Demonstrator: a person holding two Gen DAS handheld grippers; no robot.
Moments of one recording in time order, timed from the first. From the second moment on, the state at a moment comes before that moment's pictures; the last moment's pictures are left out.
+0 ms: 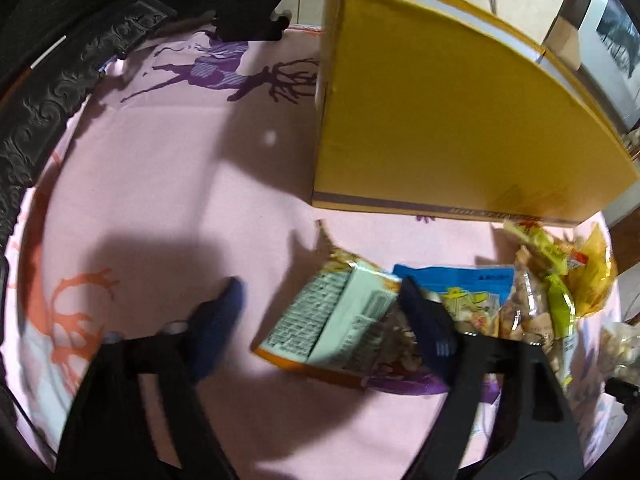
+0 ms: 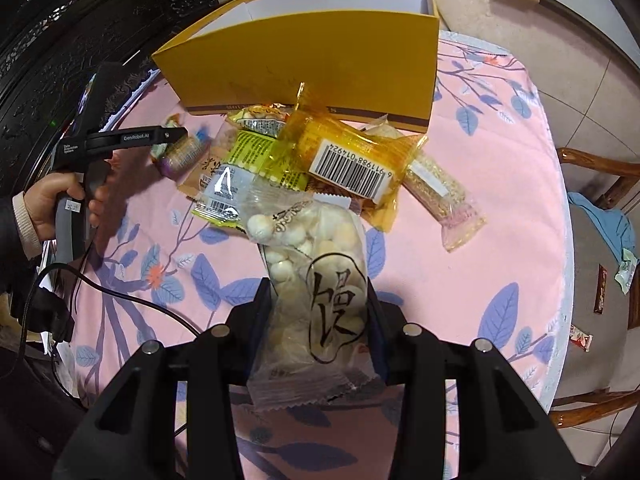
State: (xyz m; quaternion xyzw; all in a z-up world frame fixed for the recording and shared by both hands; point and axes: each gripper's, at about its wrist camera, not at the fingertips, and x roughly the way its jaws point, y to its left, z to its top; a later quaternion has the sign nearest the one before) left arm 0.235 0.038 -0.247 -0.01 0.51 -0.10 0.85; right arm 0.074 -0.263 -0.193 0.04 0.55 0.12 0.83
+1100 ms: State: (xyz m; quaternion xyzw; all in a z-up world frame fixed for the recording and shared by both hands) left arm 0.144 0.034 -0.168 -0.04 0.46 -0.12 0.88; right arm 0.063 -0.251 -0.157 0.03 0.50 0.13 0.86
